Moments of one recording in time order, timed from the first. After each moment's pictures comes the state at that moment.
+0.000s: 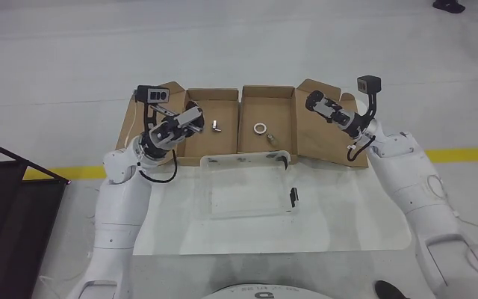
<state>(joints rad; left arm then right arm) 1.22 -1.33 -1.46 -1.51 -0.72 -0.51 -1.22 -0.96 -1.02 1.15 -1.03 0.36 -1.01 0.77</state>
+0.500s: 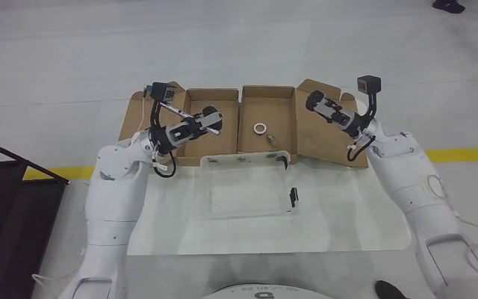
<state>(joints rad) 1.19 -1.30 -1.45 -1.55 -0.32 -0.51 -1.13 -0.96 -1.02 1.15 -1.03 0.36 -1.01 0.77</state>
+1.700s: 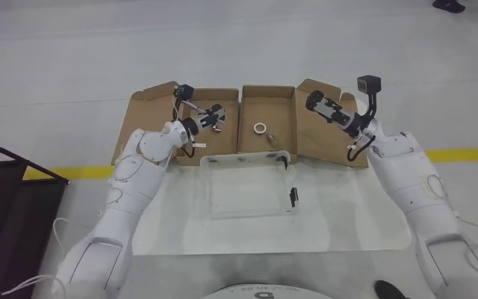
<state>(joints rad) 0.91 -1.31 -1.16 -1.02 0.43 -0.45 -0.56 -0.96 -1.02 1.15 -1.03 0.36 -1.01 0.77</state>
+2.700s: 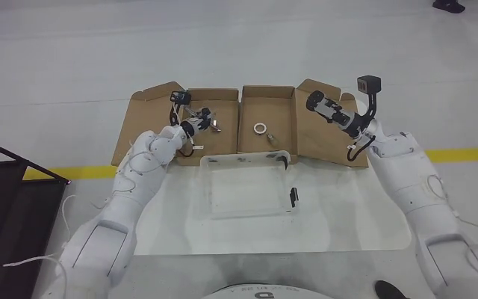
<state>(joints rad) 0.80 -1.34 -1.05 -0.69 0.72 -0.49 -0.24 -0.96 -1.02 1.15 -1.03 0.36 -1.01 0.77</state>
